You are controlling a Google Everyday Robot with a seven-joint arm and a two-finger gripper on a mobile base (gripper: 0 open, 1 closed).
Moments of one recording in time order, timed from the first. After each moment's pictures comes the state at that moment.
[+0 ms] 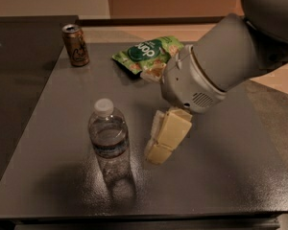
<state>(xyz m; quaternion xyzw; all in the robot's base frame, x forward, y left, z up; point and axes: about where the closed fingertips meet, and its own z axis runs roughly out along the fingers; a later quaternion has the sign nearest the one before) 0.391 -0.007 0.935 -0.67 0.66 0.20 0.28</state>
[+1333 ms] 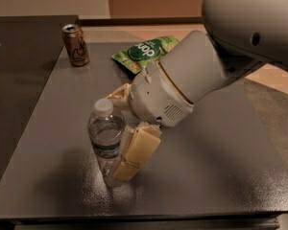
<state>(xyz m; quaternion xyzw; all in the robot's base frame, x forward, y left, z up) 0.347 0.053 0.928 -0.70 0.58 0.32 0.25</state>
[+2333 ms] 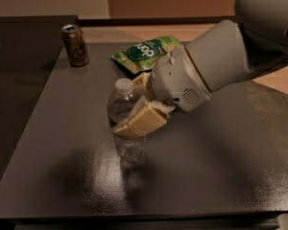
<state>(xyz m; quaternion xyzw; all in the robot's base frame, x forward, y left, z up) 0.381 0.032 0.946 -0.65 0.62 0.33 0.30</state>
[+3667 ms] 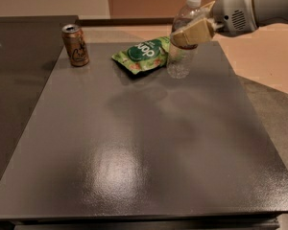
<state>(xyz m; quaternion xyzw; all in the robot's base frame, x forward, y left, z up) 0.583 -0.105 1.005 -0.47 0.73 0.23 0.44</state>
